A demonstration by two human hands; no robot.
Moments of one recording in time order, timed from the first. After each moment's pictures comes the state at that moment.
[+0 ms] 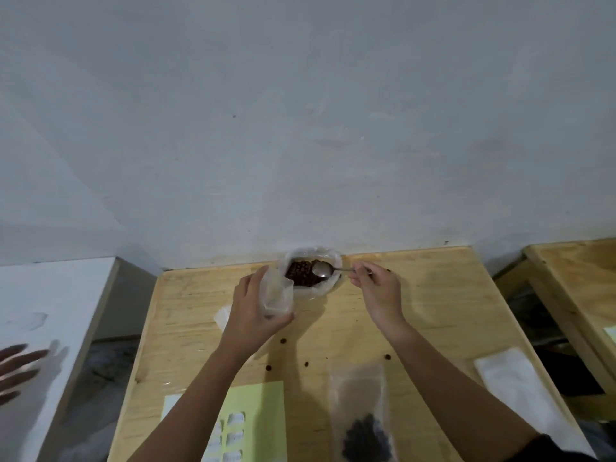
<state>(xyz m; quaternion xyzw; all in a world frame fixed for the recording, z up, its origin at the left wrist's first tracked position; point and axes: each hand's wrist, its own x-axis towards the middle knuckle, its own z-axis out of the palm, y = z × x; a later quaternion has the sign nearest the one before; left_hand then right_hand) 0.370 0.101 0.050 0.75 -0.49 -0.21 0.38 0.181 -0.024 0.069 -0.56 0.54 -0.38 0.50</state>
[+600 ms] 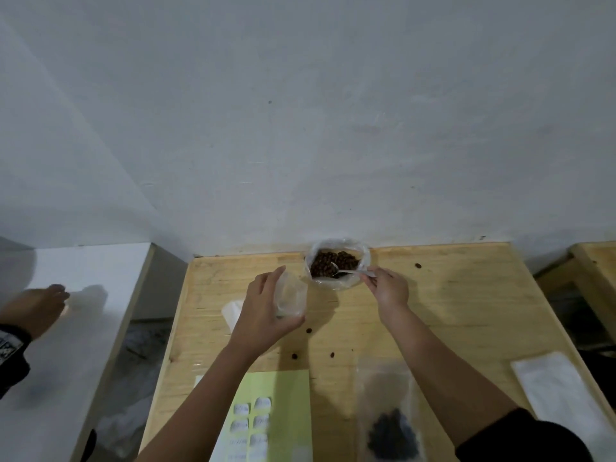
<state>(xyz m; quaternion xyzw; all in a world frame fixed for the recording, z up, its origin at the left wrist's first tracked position) 0.388 0.128 0.048 0.76 -0.51 -0.21 0.33 0.216 -0.033 0.026 -0.28 0.62 -0.36 0.63</state>
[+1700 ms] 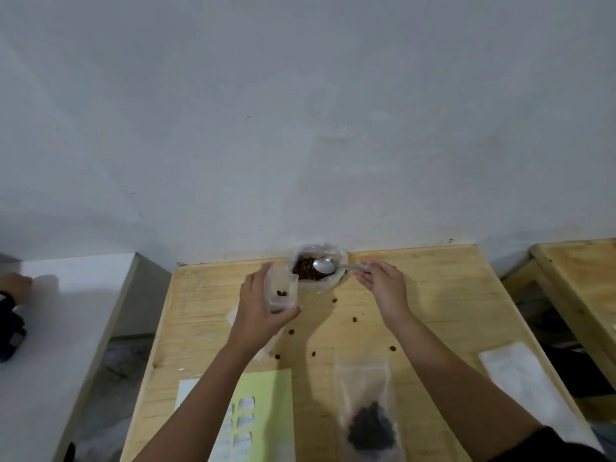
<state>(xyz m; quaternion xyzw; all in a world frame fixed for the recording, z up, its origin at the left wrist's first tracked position) 0.359 0.121 0.065 0.75 -0.47 -0.22 0.41 0.174 -0.016 0.077 -0.42 0.53 -0.40 0.62</state>
